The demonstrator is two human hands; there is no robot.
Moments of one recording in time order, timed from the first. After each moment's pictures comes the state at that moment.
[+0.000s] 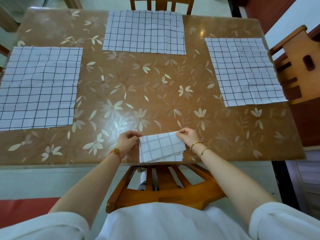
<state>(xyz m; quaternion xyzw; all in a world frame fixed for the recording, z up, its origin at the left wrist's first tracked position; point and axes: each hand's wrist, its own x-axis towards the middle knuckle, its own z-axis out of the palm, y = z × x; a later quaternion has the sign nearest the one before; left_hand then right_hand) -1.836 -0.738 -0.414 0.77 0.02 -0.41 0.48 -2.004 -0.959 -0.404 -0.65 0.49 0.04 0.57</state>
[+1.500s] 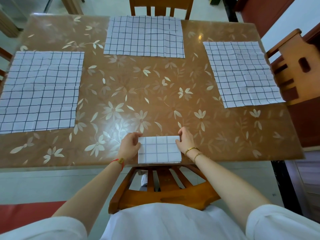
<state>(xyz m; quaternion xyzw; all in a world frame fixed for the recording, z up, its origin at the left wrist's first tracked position) -1.849 -0.728 -0.404 0.86 -0.23 -0.31 0.33 -2.002 -0.934 -0.405 -0.84 0.42 0.09 0.33</state>
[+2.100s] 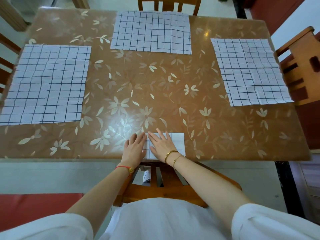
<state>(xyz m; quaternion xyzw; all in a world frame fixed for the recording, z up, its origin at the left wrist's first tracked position) -1.876 -0.708 -0.412 0.88 -0.41 -0.24 -0.01 -1.960 -0.847 -0.404 -0.96 0.09 0.23 0.10</state>
